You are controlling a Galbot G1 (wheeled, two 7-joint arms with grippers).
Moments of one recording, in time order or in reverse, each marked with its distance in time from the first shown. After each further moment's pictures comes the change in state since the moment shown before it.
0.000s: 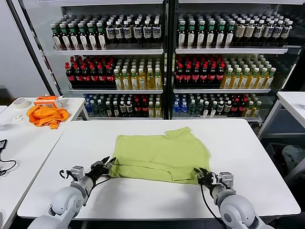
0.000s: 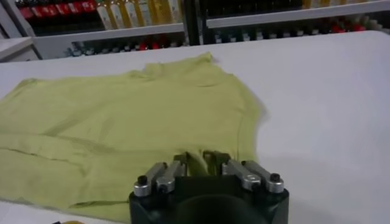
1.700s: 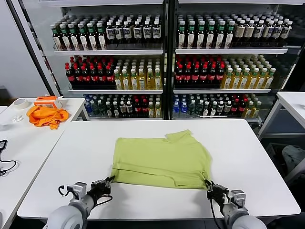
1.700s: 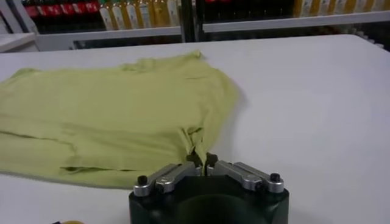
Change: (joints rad) left arm 0.294 0.044 -0.055 -0.321 0.070 0.186 -0.132; right arm -0.319 -0.023 0.123 0.123 -0.110 0.116 -0.092
